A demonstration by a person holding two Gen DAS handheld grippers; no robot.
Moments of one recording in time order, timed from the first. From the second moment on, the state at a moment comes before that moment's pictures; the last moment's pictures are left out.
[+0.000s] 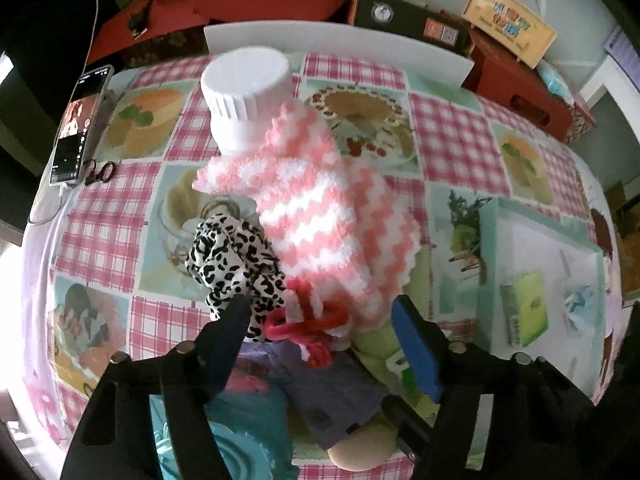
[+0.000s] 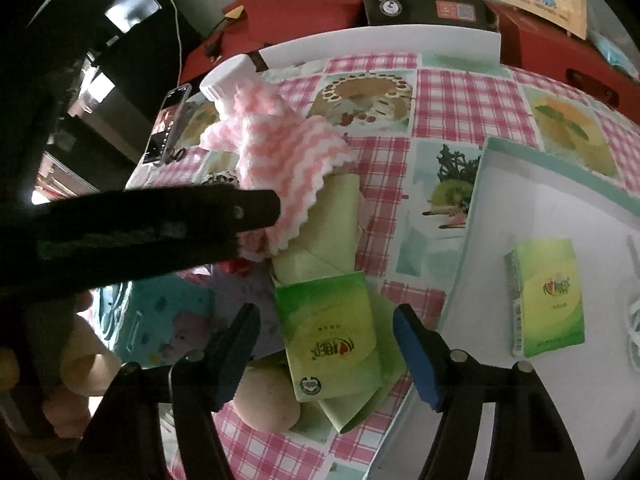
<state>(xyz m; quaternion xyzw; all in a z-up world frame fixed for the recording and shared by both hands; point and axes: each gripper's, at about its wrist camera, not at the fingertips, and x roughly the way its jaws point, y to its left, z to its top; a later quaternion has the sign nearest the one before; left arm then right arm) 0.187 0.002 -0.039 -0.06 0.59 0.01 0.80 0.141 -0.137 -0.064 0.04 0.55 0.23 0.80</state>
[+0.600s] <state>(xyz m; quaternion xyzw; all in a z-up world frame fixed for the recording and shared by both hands) 0.191 0.000 -0.059 -0.05 0.60 0.00 0.80 0.144 -0.133 -0.076 0.02 0.57 0.23 0.79</state>
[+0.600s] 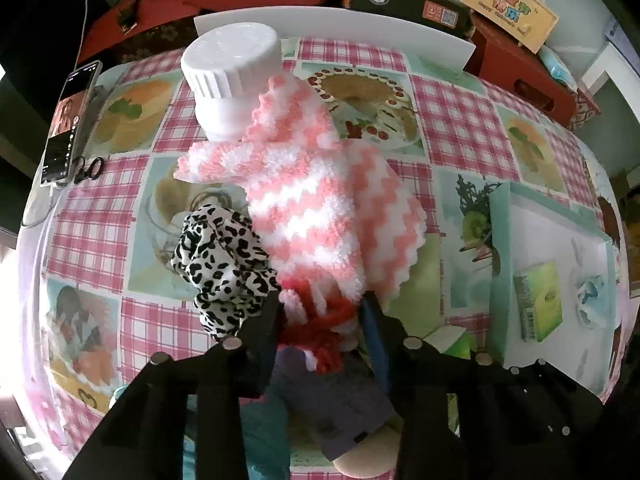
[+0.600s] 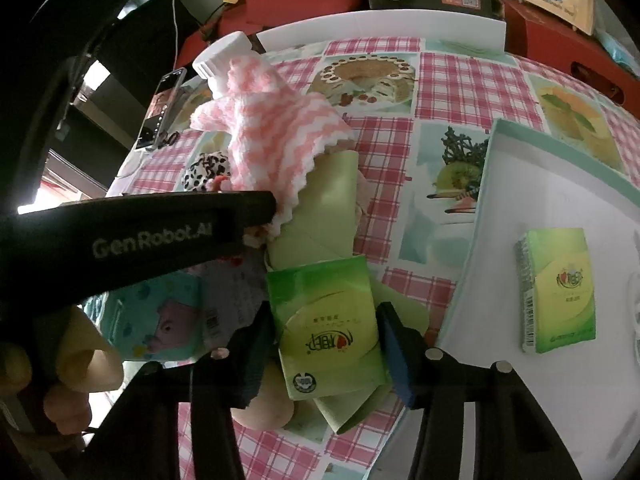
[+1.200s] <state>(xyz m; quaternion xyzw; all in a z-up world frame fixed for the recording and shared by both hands) 0.185 0.004 -0.049 -0.07 0.59 0.00 0.81 0.143 -0.140 -0.071 0.04 0.56 0.22 0.79</state>
